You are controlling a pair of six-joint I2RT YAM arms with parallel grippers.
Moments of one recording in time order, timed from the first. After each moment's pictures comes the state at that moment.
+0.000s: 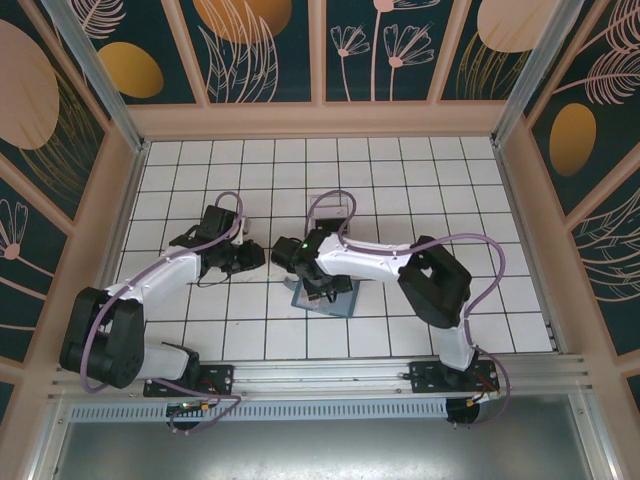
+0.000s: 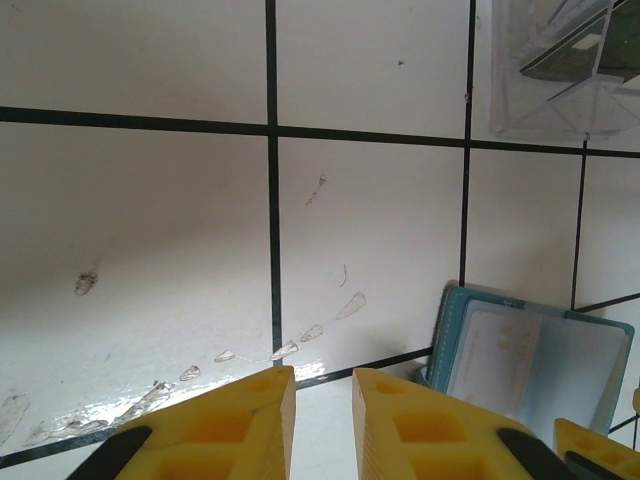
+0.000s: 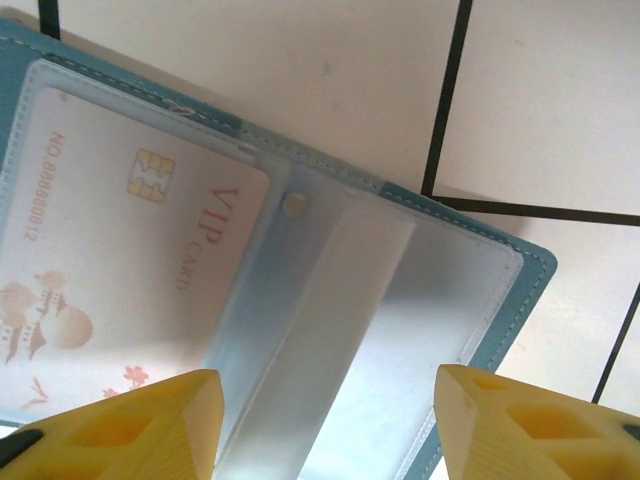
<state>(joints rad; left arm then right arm) -0.32 1.37 0.74 -0.43 0.35 -0.52 1.08 1.95 1.44 -1.11 0.23 0.88</state>
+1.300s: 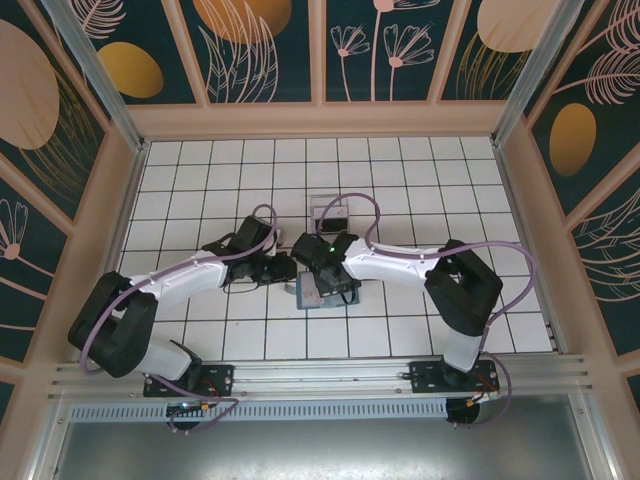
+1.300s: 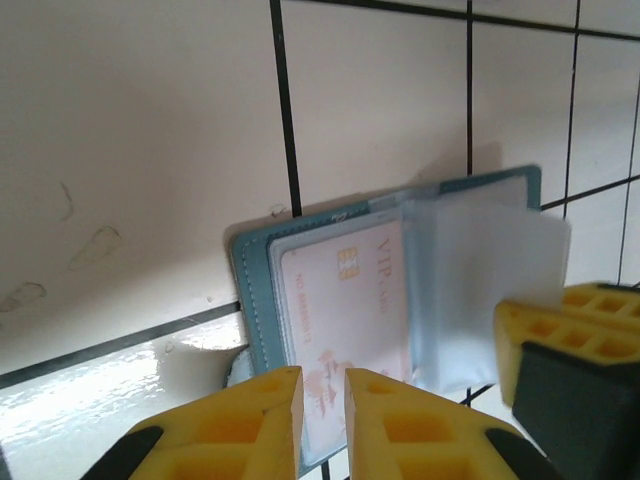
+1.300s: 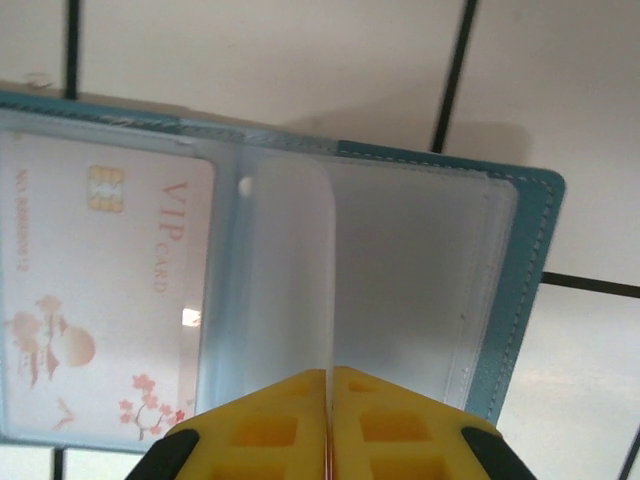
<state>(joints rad) -0.59 1.45 0.74 -0.30 0.39 -0.70 1.02 1.79 1.20 -0.85 0.22 0.76</state>
